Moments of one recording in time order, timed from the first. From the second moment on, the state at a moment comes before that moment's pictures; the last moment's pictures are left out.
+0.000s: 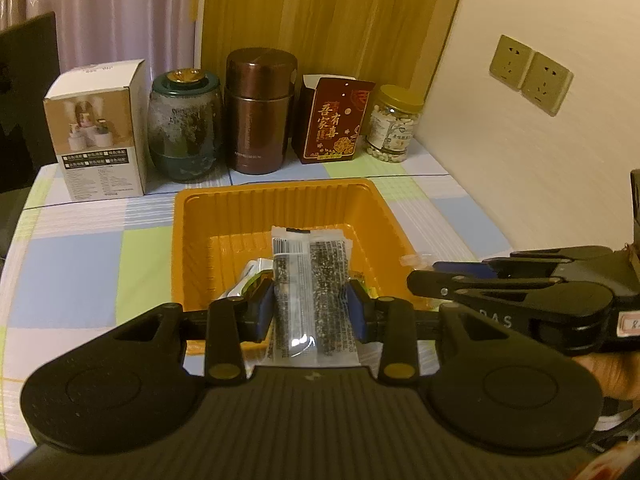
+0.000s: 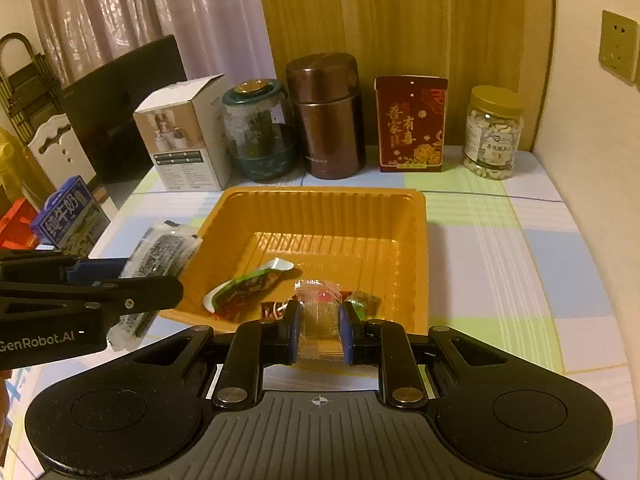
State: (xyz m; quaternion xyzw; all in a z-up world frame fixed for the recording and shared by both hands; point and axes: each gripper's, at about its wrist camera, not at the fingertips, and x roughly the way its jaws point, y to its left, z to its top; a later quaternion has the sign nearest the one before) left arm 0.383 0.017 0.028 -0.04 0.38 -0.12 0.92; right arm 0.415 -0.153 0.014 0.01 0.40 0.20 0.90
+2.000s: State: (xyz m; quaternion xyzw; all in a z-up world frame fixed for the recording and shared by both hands) left arm 0.443 0.031 -0.020 -0.07 0.41 -0.08 0.91; right arm 0.484 -0.168 -0.033 0.10 0.42 0.19 0.88
